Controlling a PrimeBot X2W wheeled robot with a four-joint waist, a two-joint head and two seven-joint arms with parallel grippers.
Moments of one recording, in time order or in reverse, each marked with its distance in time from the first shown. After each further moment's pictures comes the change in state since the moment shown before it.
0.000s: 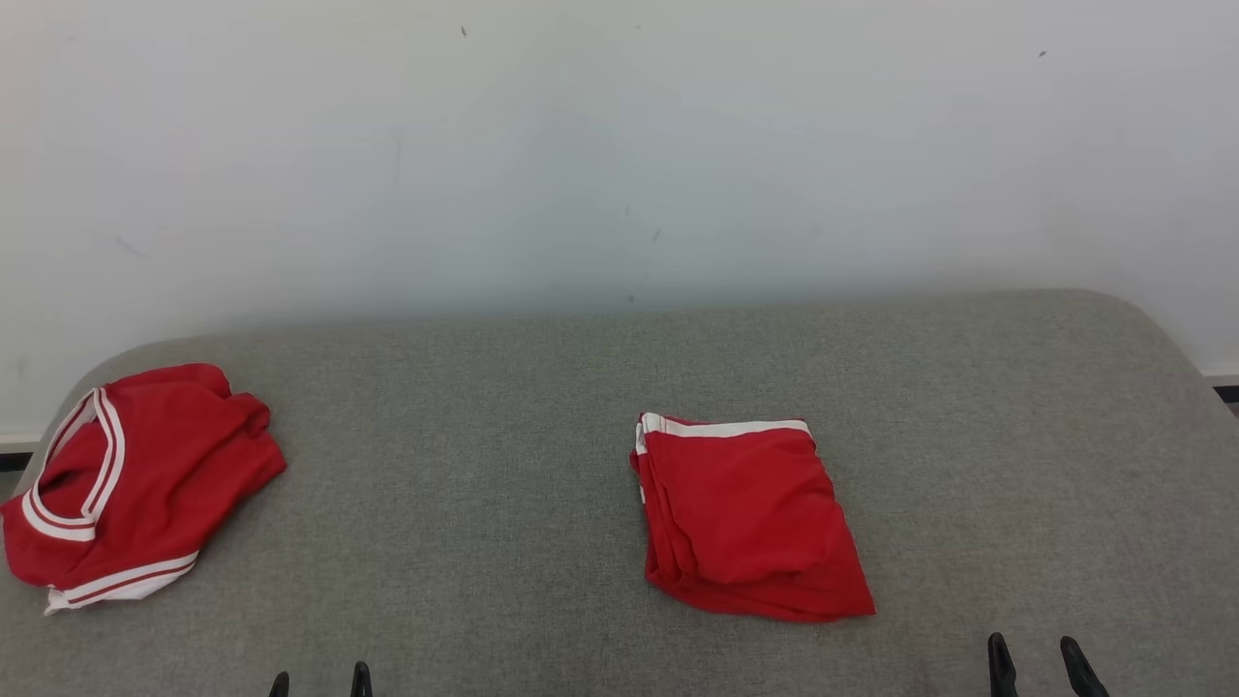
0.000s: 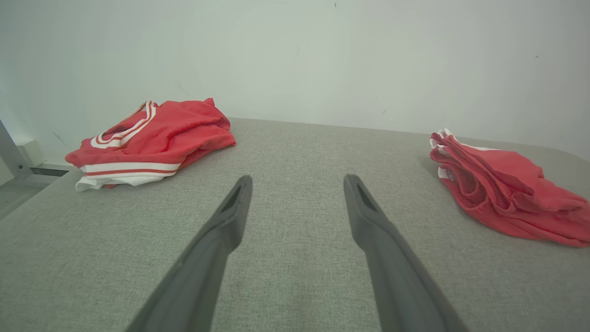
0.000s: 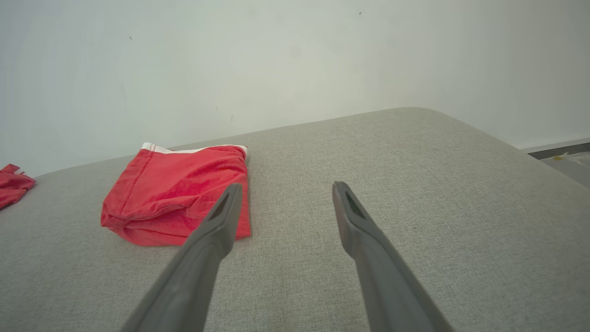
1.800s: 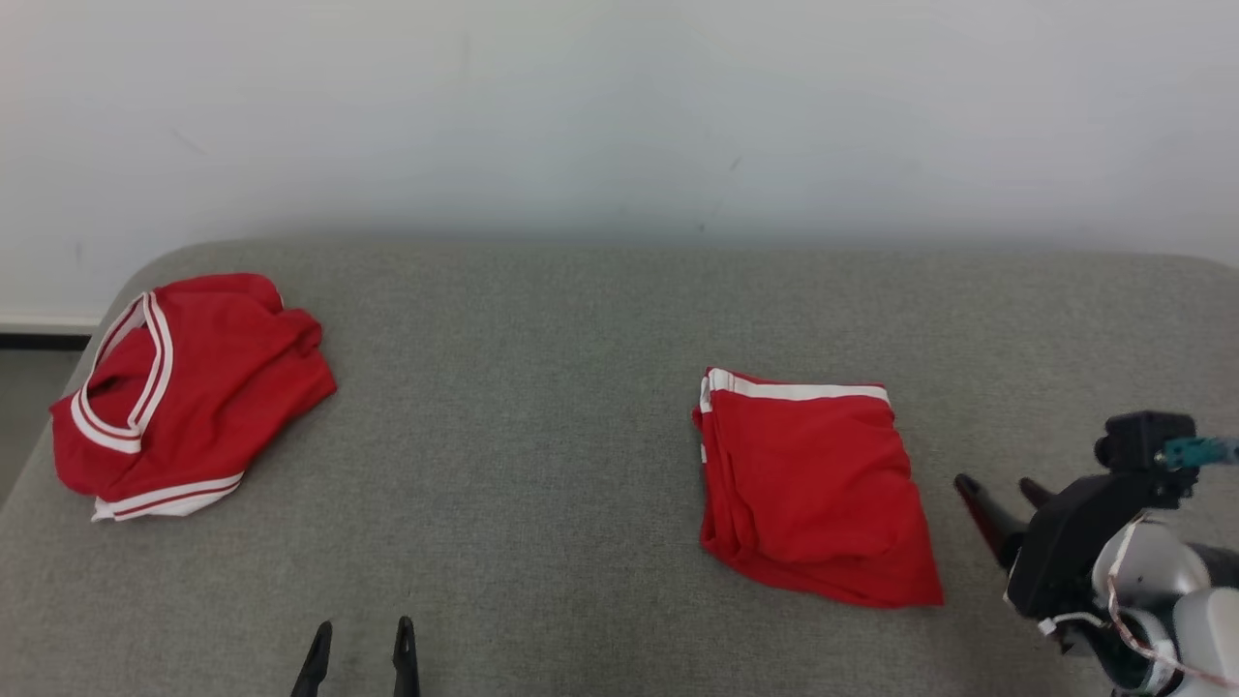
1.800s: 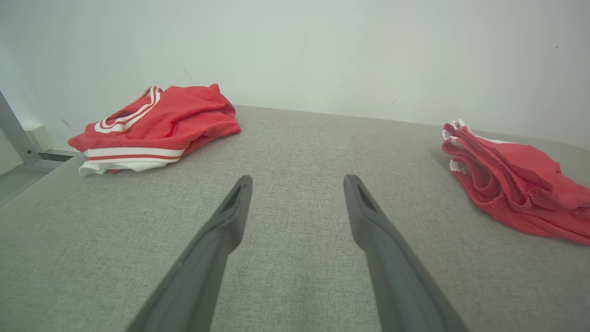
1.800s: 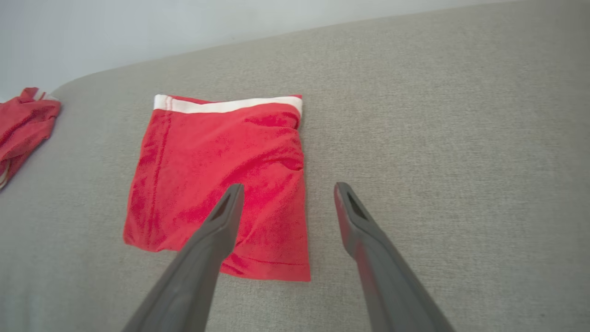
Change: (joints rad) left arm -0.038 0.000 -0.075 -0.030 0.004 0.012 0.000; right arm -0.400 -0.082 -0.013 -0.026 0.173 0.000 0.863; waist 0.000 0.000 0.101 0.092
